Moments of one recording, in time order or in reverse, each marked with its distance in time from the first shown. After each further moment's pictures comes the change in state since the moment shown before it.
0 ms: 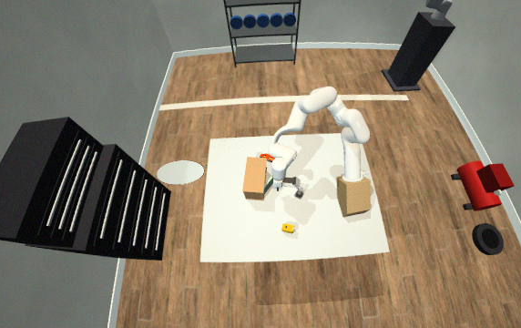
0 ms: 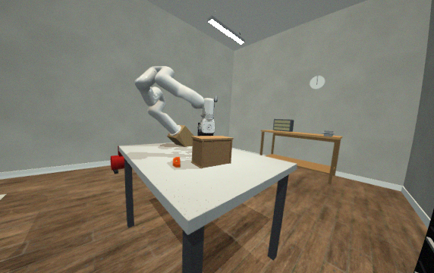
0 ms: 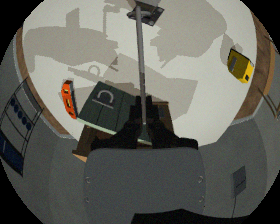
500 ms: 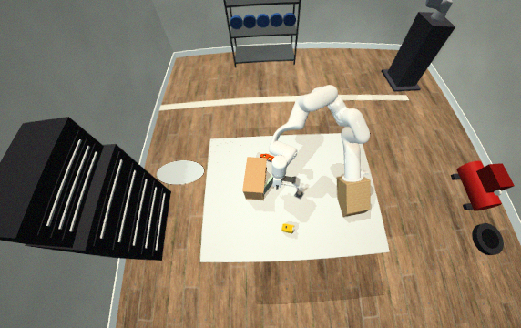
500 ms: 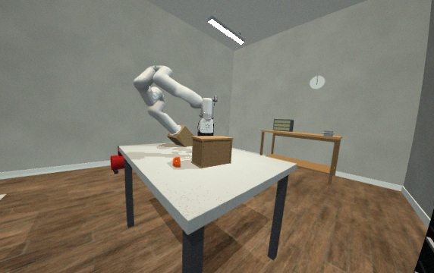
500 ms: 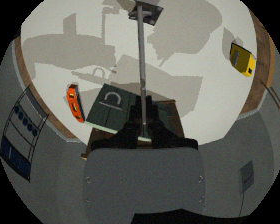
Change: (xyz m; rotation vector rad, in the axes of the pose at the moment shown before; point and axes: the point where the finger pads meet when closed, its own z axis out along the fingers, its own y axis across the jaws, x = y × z) arm 0.000 -0.012 0.000 0.000 0.000 0.086
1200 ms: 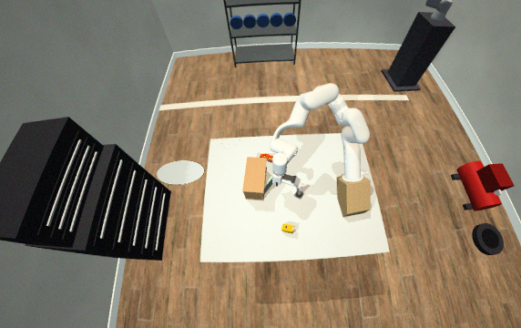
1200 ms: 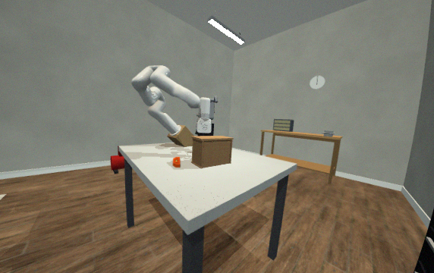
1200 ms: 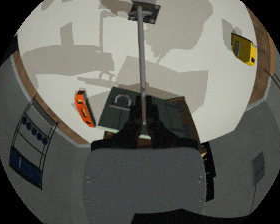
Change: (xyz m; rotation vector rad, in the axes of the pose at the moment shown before) arm 0.001 -0.016 0.000 0.000 0.000 0.133
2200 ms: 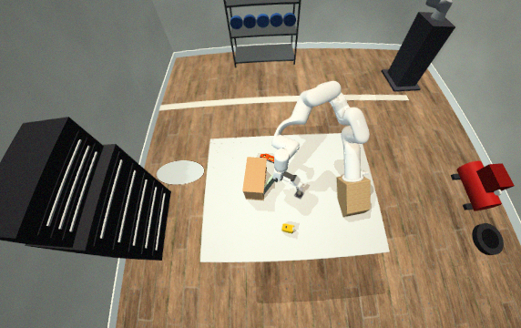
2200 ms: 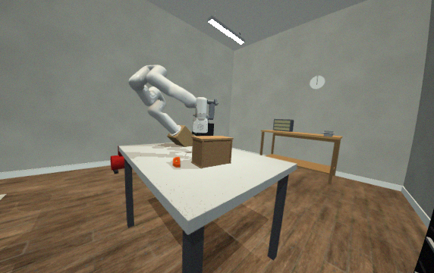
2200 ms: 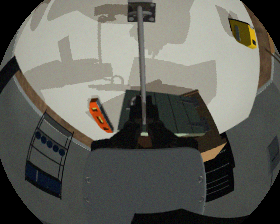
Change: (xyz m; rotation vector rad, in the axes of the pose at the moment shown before) arm 0.002 -0.024 0.000 0.000 0.000 0.202
